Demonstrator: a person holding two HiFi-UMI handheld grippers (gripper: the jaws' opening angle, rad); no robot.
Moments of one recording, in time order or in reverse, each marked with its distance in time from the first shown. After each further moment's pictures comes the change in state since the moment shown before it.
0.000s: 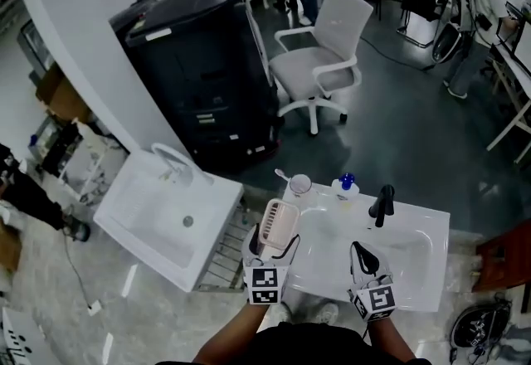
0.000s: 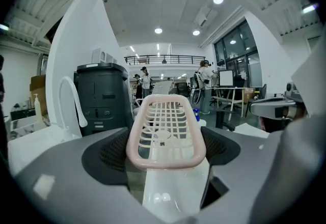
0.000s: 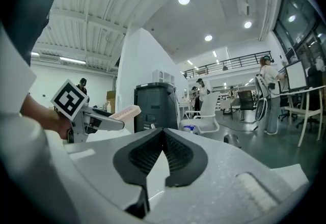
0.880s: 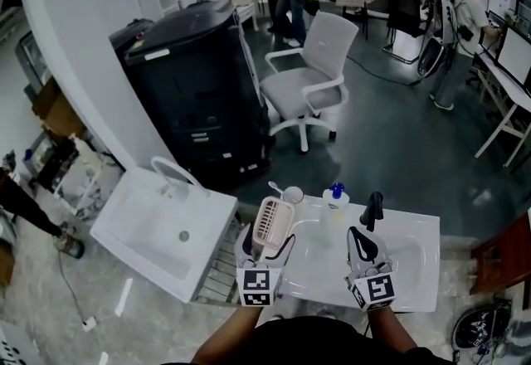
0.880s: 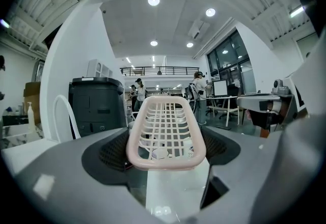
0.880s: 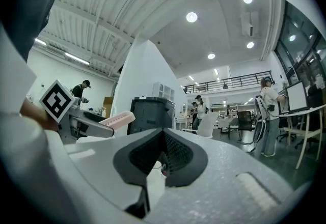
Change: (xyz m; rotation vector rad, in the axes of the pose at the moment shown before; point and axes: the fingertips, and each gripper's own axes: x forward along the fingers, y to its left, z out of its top) left arm -0.014 0.000 0.056 0.029 -0.149 -0.050; right arm 0.010 -0.007 0.077 -0.131 -0.160 -0.042
